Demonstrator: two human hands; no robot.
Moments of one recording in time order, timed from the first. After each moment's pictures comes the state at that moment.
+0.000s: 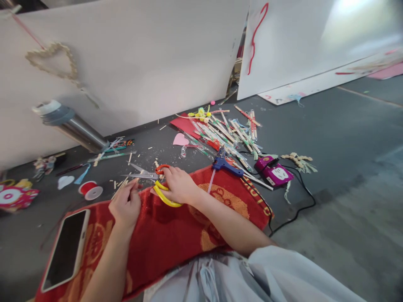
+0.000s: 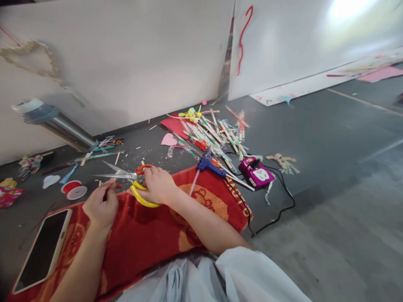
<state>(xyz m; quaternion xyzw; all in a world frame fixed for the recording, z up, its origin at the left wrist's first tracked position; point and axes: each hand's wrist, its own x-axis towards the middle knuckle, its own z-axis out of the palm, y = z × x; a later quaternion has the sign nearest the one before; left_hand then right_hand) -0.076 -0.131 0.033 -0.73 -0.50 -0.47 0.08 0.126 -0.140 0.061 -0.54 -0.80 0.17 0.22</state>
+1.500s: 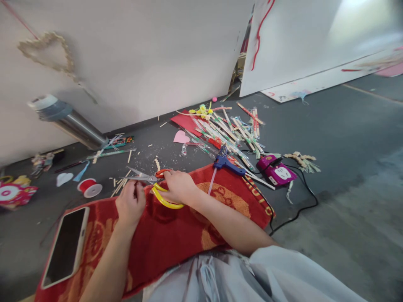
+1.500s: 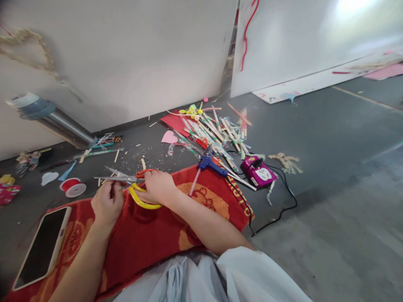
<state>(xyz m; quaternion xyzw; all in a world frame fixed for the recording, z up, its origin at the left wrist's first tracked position) -0.072 -0.134 0.028 -0.74 -0.58 -0.34 0.08 0.119 -0.142 0.058 -0.57 -0.79 0.17 0.14</state>
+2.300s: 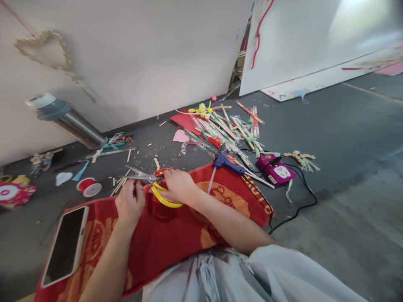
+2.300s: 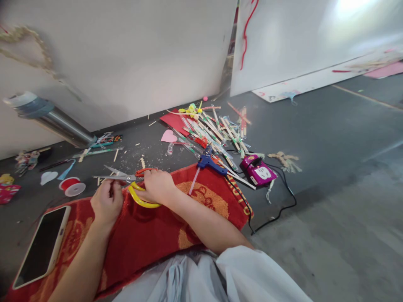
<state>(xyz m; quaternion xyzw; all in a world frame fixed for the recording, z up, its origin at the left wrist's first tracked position) -0.070 -0.136 0.033 -0.74 -0.58 -0.34 0.06 0.118 -0.144 0.061 -0.58 -0.79 0.17 0.15</state>
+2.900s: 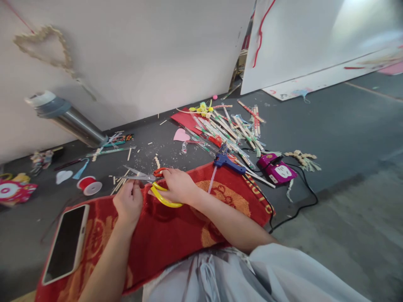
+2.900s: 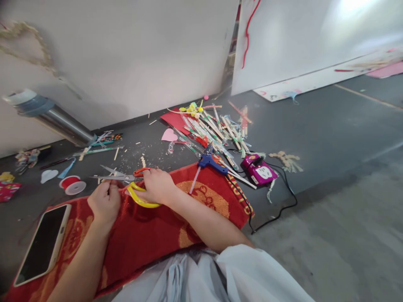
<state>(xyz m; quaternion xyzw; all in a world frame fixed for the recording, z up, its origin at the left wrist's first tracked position) -0.069 -0.138 0.040 -0.71 -0.61 -0.36 0.02 0.118 -0.142 0.052 -0.54 -0.80 0.19 0.19</state>
